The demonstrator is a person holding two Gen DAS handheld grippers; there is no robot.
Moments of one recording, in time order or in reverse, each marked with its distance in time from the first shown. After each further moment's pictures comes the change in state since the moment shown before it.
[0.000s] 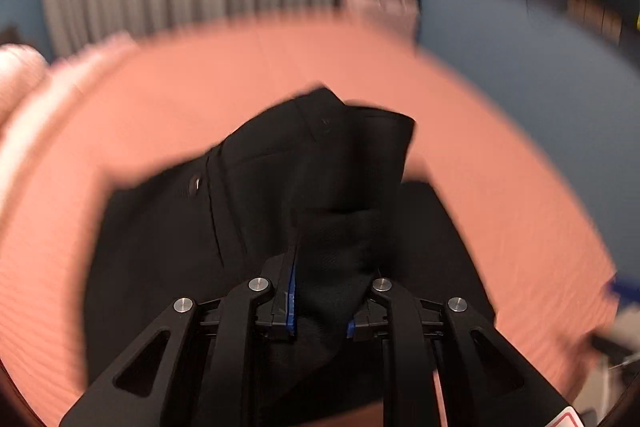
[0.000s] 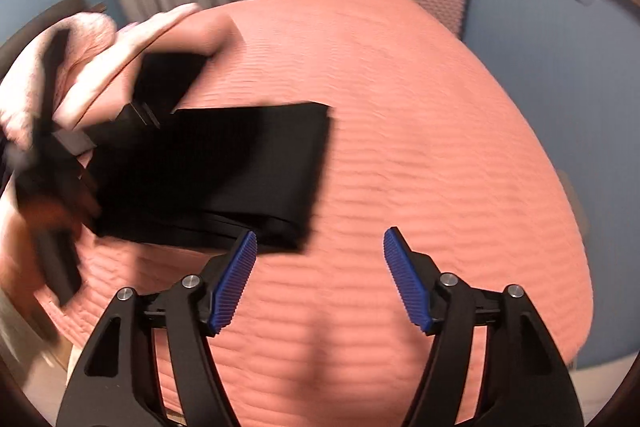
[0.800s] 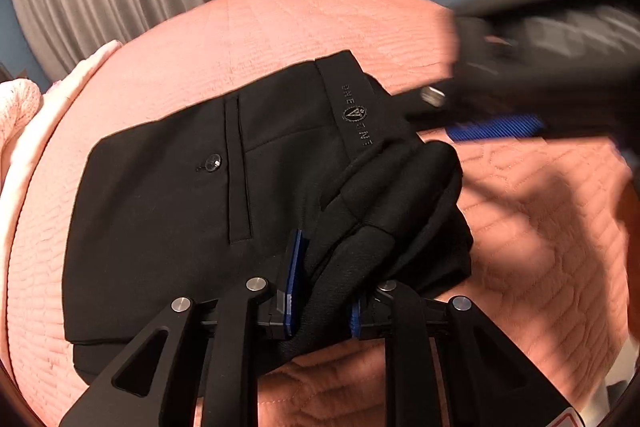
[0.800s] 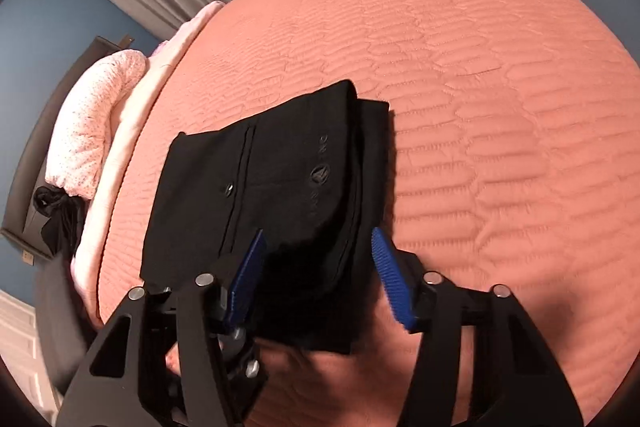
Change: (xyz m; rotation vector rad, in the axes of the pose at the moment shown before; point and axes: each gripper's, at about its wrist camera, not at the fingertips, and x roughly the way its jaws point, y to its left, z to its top) left arm -0.004 -0.064 -0.032 0.140 0.017 0.112; right arm 0.122 -0.005 0.086 0.114 0.160 0.341
